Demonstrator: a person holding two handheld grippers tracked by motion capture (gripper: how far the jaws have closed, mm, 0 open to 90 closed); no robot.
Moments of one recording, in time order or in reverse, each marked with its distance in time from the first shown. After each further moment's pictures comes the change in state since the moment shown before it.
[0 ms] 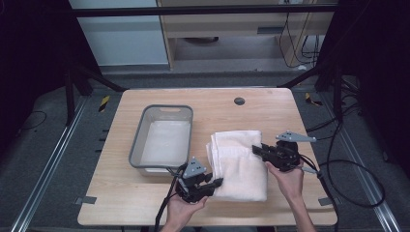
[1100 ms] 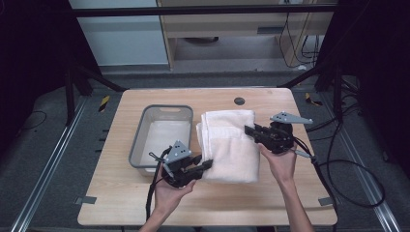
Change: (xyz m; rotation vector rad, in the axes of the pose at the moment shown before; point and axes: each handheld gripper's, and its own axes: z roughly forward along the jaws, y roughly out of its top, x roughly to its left) left arm 0.021 0.036 -0.036 -0.105 0.039 0.018; right arm 0.022 0.056 0.005 -0.104 0.008 -0.041
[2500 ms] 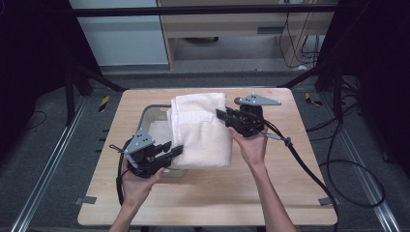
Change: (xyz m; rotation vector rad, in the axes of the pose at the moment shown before) left arm 0.046 0.016 -0.066 -0.088 0.102 -0.004; right arm 0.055 0.050 0.048 -0.063 0.060 -0.055
